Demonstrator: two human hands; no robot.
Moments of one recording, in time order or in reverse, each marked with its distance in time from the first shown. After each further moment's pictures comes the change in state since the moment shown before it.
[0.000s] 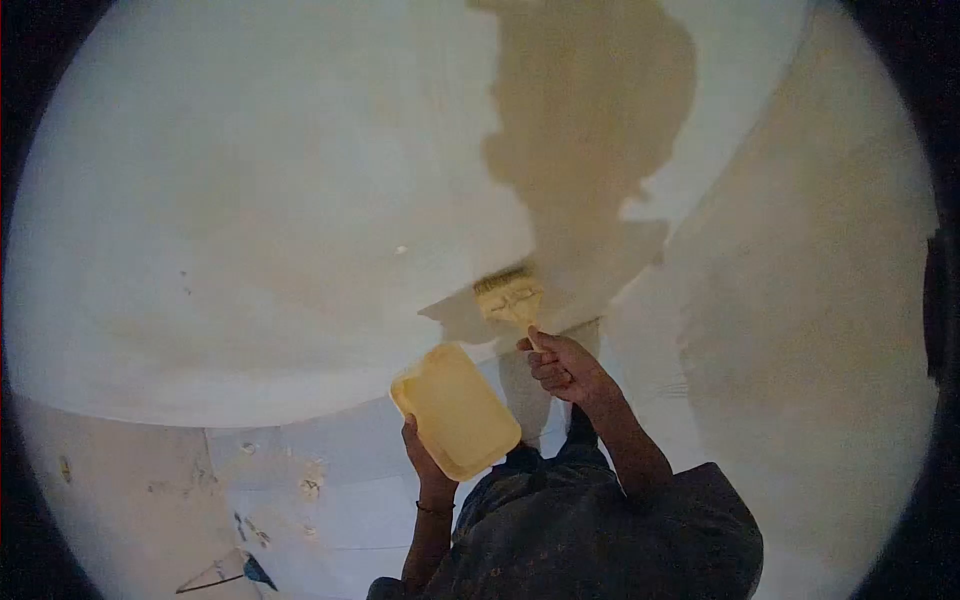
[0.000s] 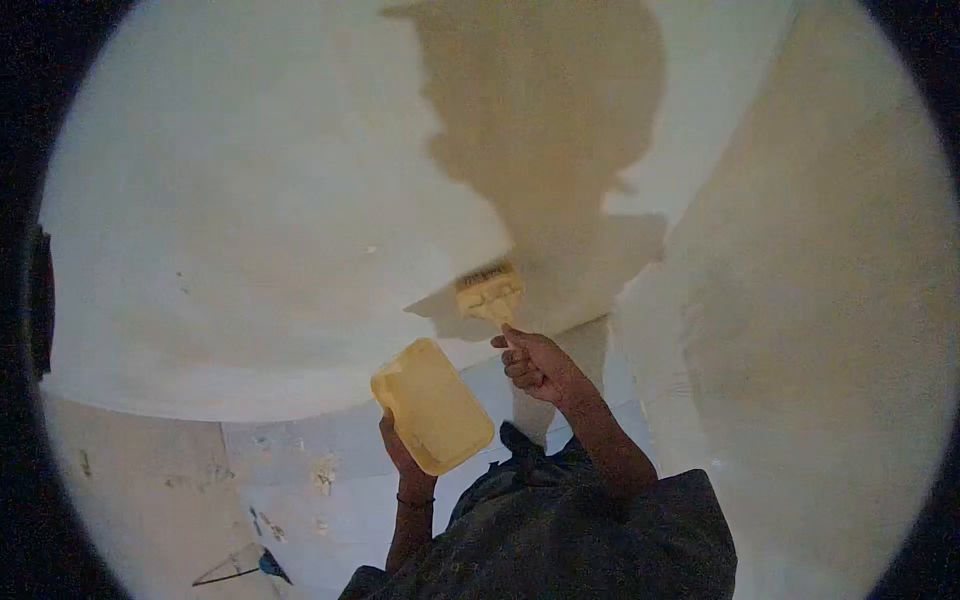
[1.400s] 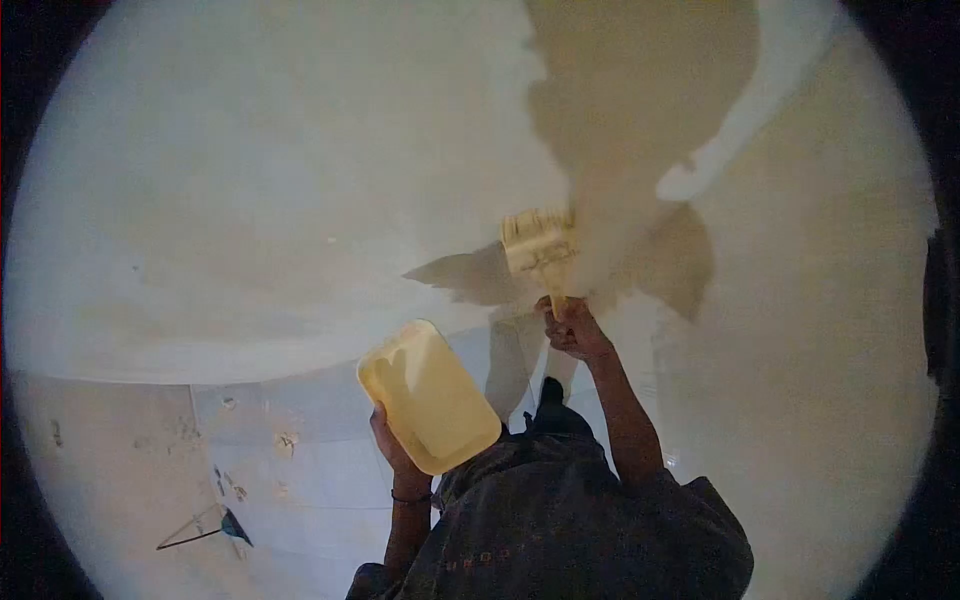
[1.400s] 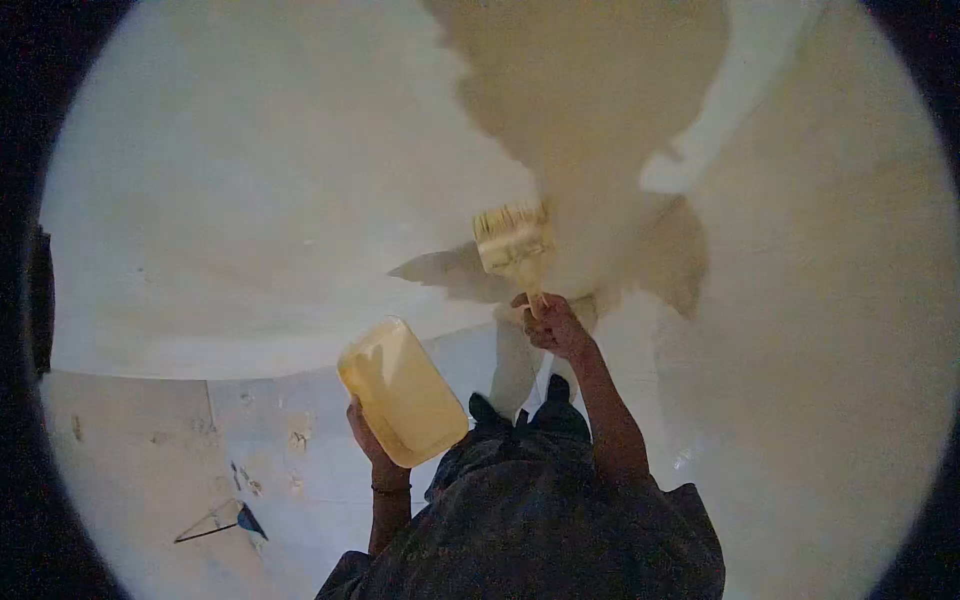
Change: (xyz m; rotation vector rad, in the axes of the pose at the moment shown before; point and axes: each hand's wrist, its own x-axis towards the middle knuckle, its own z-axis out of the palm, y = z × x) left_hand 0.031 -0.015 -0.006 -0.068 0.149 0.042; right_hand 0.066 -0.045 -0.107 -0.369 -0.228 -0.319
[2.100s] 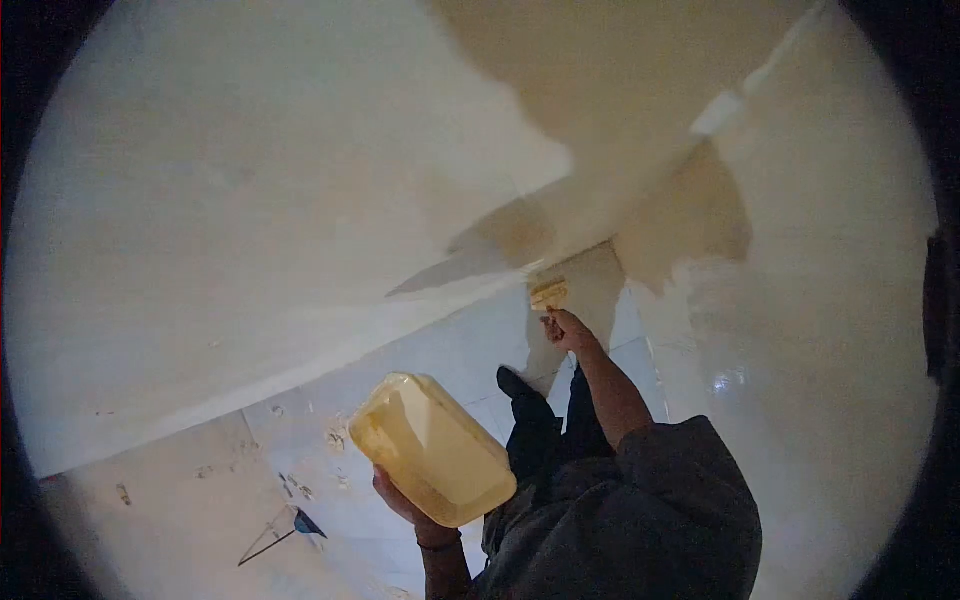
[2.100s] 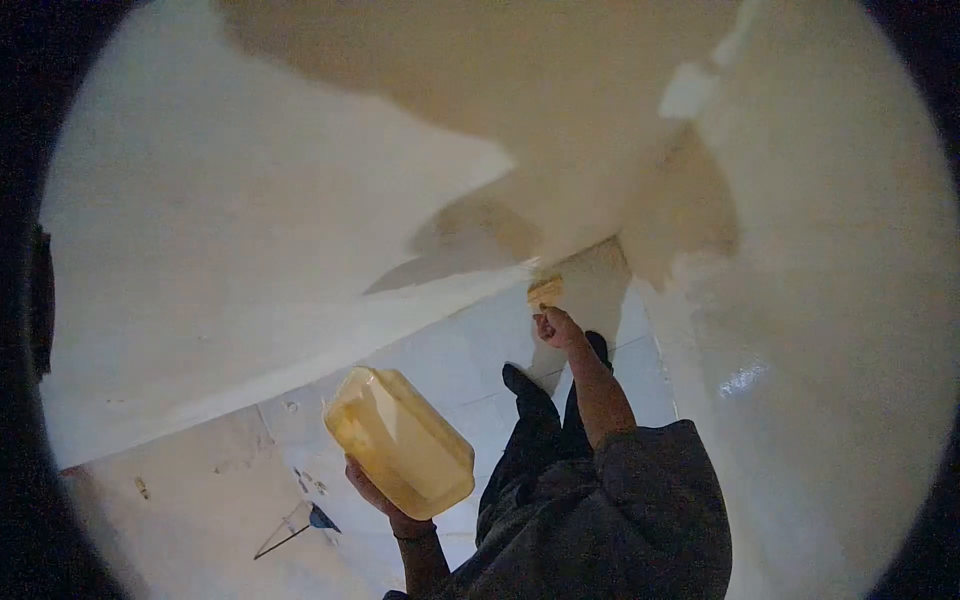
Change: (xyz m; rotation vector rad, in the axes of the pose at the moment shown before) left_hand 0.010 -0.036 -0.015 0.261 0.239 0.139; right_hand 0.057 0.219 -0.216 0.519 0.697 0.538
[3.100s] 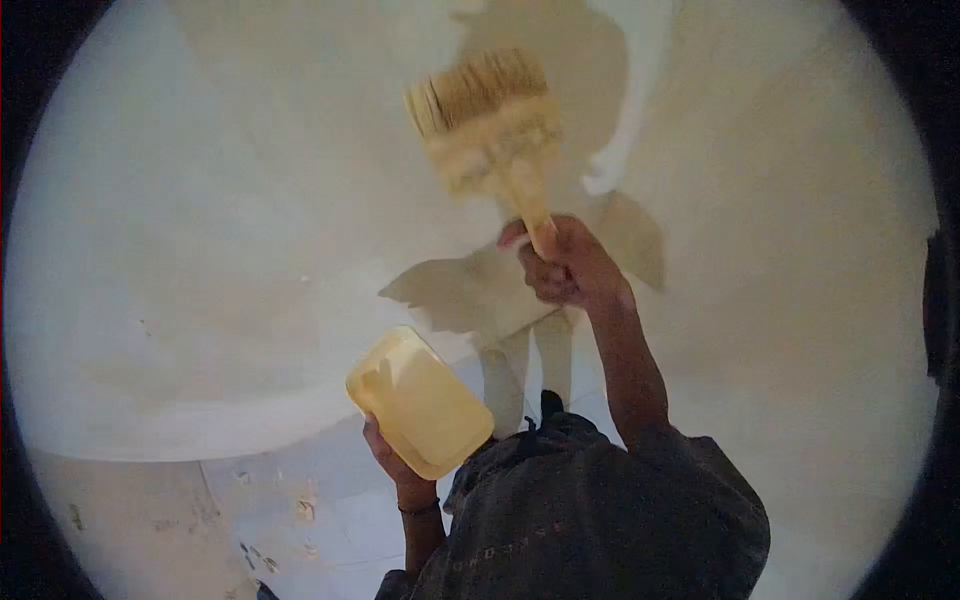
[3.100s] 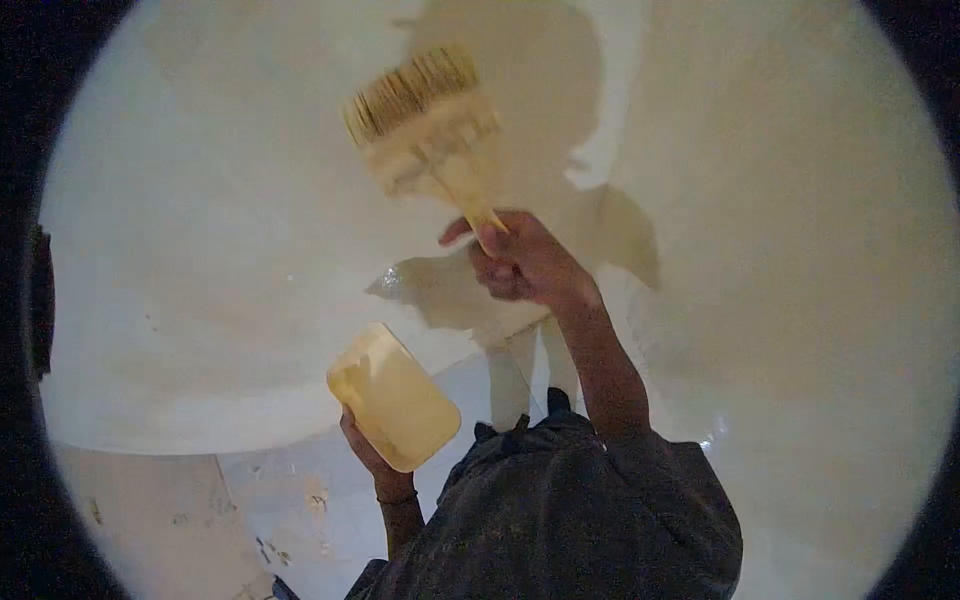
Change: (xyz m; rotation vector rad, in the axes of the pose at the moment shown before) left_hand 0.006 0.022 -0.001 -0.067 -0.407 0.037; right_hand -0.401 -0.021 0.241 -0.708 -0.857 -0.864
